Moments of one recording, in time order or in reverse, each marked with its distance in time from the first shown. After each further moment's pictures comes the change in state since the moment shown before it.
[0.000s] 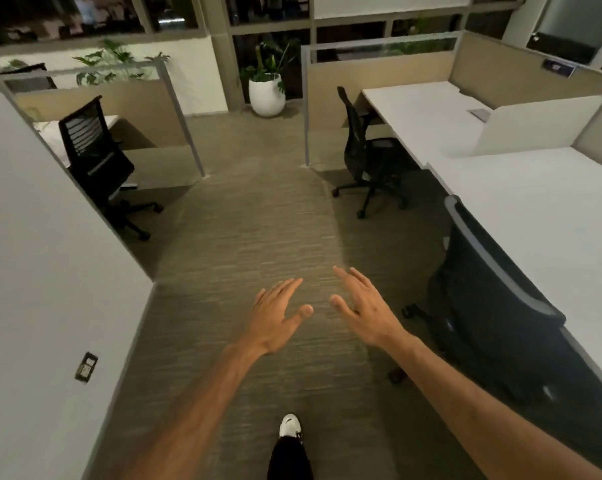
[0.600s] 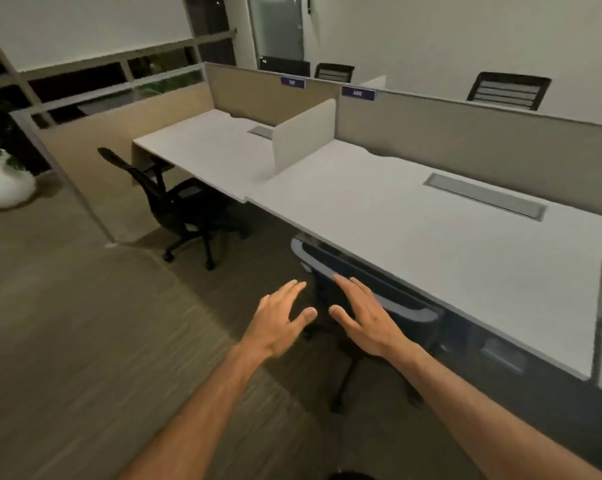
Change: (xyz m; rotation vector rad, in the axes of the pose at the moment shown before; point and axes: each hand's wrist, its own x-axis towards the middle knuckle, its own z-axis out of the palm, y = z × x) left_hand 0.337 0.152 0.091 0.017 -0.395 0.641; right_hand 0.027 0.163 -0.139 -0.084 0.511 0.595
